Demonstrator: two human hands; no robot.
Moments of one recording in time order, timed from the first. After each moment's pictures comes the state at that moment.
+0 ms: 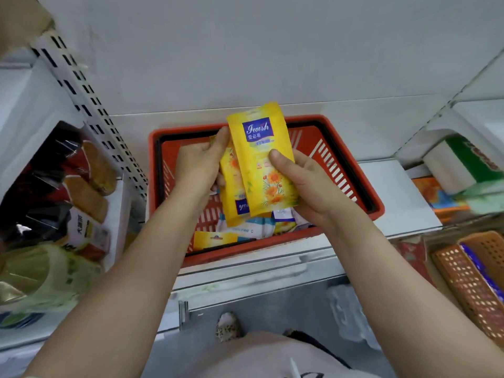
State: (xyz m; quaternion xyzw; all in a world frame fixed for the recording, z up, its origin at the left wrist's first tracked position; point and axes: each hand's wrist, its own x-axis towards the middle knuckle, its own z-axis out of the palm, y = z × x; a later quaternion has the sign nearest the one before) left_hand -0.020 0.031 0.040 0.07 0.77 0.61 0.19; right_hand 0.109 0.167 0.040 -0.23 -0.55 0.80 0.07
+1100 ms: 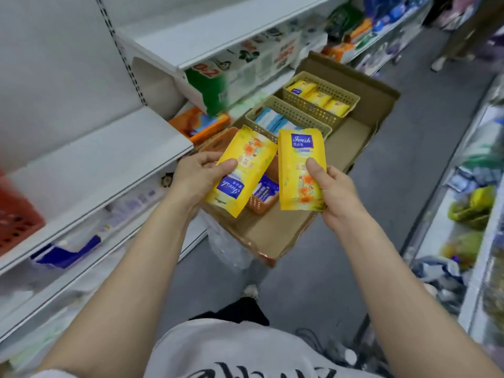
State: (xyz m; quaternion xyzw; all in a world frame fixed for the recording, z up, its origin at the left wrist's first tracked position) left_hand 0.525 0.336 -0.015 0.29 0.65 0.51 0.49; right_hand 0.762 0.388 -0.021 -0.55 -0.34 0.64 0.41
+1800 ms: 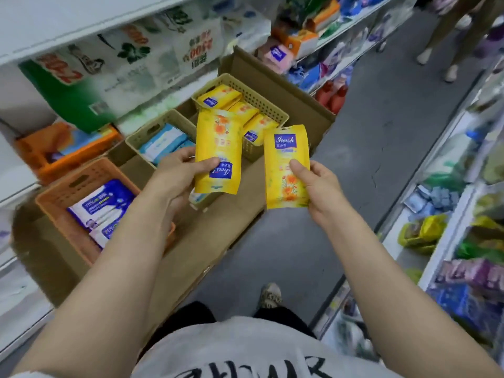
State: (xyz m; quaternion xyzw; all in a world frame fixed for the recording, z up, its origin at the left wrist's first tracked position) left_hand 0.746 0.654 -0.051 0.18 0.61 0.51 0.58; right_hand 0.989 0.710 -0.053 -0.59 -0.36 0.63 0.35
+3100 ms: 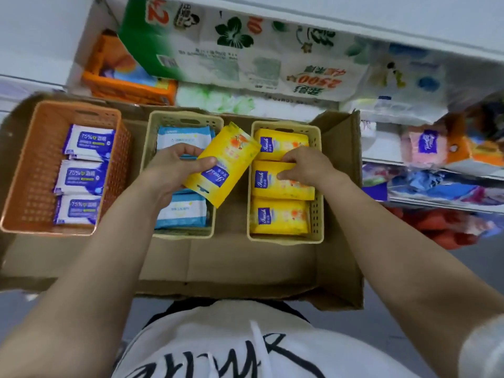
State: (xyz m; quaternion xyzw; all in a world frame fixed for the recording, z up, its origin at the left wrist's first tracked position) left_hand 0.716 0.828 -0.105 -0.12 0.73 0.56 0.37; right_hand 0.780 1.110 -0.153 -0.13 -0.94 0.20 -0.25
